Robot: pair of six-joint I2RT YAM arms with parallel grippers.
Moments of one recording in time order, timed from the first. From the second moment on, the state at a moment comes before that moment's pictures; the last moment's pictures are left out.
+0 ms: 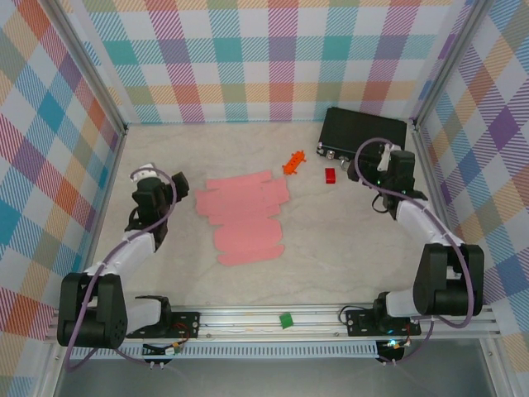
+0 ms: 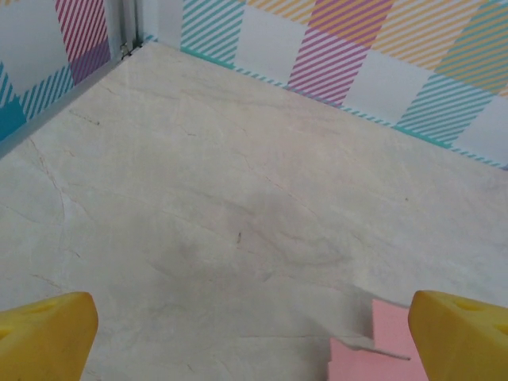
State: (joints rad) left arm -0.04 1.21 0.60 0.18 -0.23 -0.37; right arm -0.01 1.40 0.88 -0.08 -0.18 0.28
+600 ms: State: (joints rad) left arm -0.05 1.61 1.09 -0.39 0.17 -0.49; right arm 0.37 1.89 1.51 -0.46 -0.40 0.36
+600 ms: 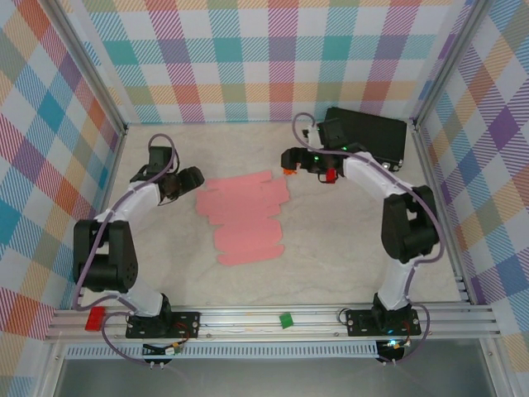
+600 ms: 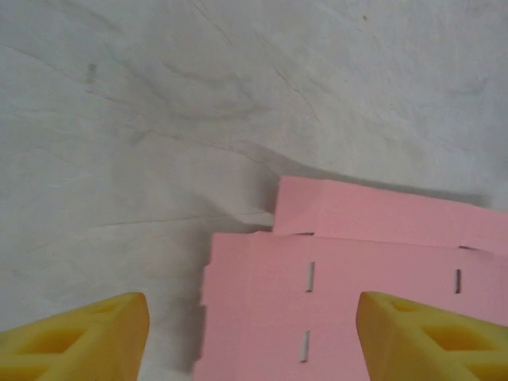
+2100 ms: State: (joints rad) left arm -0.06 2.06 1.49 -0.58 0.34 -0.50; right arm 0.45 2.50 2.22 -0.84 -0.44 0.41
